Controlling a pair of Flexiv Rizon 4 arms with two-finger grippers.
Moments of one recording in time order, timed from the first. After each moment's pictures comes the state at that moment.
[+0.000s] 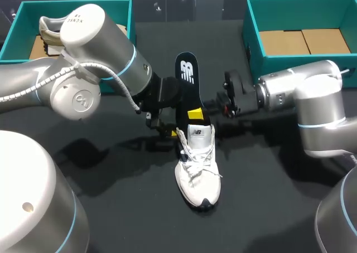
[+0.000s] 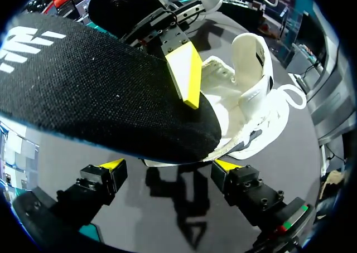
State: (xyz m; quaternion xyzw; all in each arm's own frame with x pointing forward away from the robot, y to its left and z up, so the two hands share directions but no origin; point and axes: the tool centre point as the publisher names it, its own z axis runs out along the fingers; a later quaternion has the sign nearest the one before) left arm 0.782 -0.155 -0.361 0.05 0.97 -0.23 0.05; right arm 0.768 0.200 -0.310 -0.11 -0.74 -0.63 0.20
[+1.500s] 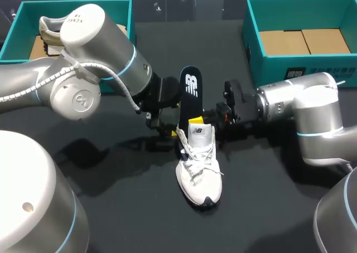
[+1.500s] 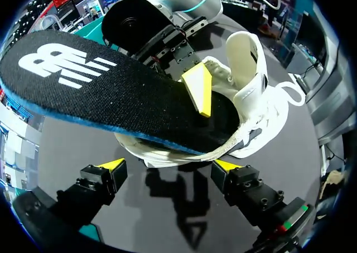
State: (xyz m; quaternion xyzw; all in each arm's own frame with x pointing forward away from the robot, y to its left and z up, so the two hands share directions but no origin) left arm 0.782 -0.155 -0.361 0.05 0.97 -0.23 0.05; right arm 0.756 0.198 -0.331 -0.13 -0.72 -0.63 0.24
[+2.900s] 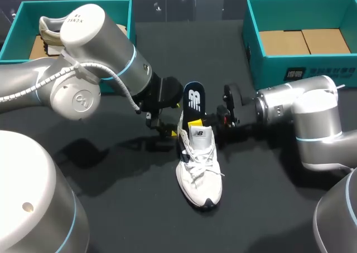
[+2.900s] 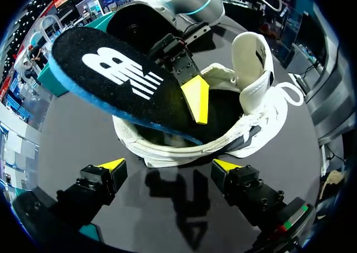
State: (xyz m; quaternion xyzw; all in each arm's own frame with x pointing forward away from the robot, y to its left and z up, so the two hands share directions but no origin) left arm 0.782 -0.155 -0.361 0.05 0.97 -0.23 0.05; right arm 0.751 0.199 -0.341 -0.14 -0.73 -0.62 0.25
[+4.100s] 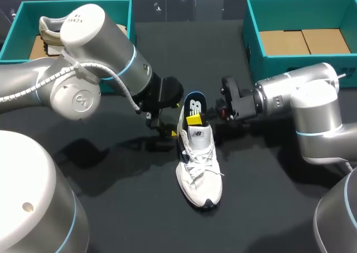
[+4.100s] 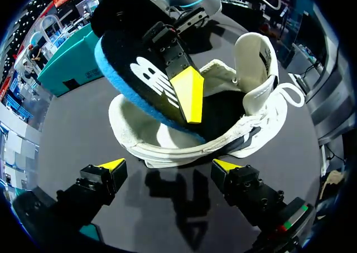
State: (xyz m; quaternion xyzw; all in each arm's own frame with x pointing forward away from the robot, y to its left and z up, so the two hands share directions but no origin) left arm 0.782 -0.155 -0.361 0.05 0.97 -0.23 0.05; right arm 0.757 0.199 -0.334 -0.16 -0.74 -0.60 0.25
